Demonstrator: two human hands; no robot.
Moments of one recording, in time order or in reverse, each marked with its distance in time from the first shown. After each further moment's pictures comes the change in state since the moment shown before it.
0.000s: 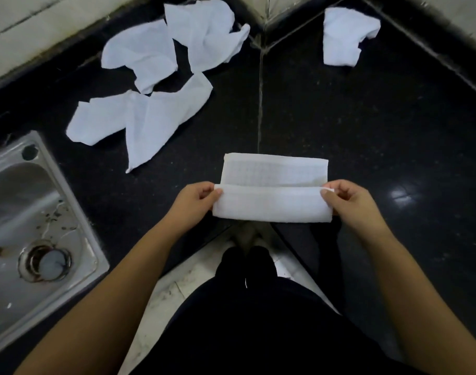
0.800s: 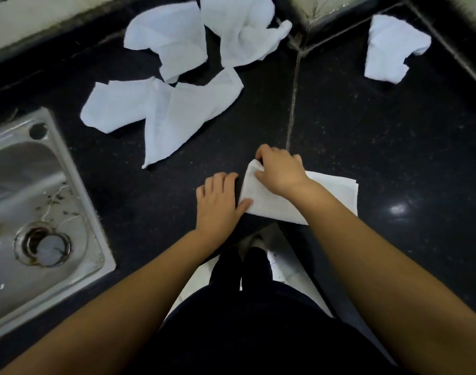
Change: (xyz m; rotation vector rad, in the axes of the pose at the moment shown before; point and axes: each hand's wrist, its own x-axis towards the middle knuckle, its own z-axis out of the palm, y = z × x) left_hand 0.021 -0.010 0.028 0.653 0.321 0.095; right_hand 0.082 -0.095 0.149 -1.110 -0.275 -0.316
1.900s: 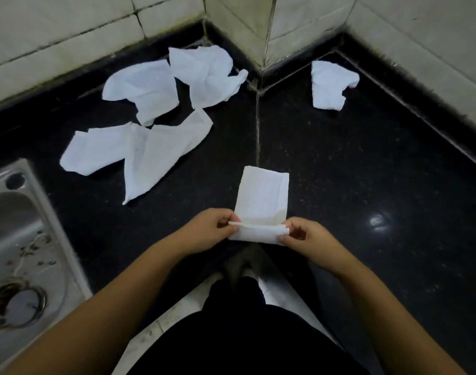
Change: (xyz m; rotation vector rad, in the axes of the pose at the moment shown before) left_hand 0.013 0.004 -0.049 -0.574 -0.574 0.193; right_hand -0.124 0.087 0.027 0.820 -0.007 0.025
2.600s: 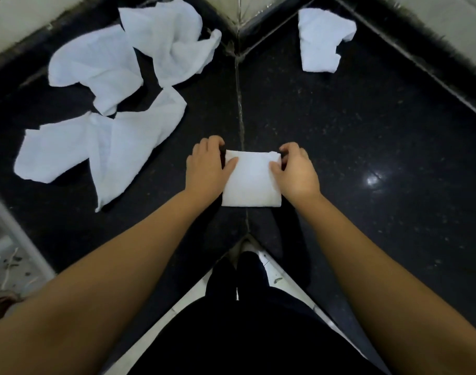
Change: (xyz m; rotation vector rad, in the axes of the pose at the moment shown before) left_hand 0.103 0.021 -0.008 0.391 0.485 -0.006; right_hand 0.098 -0.022 -0.014 -0.233 0.511 0.183
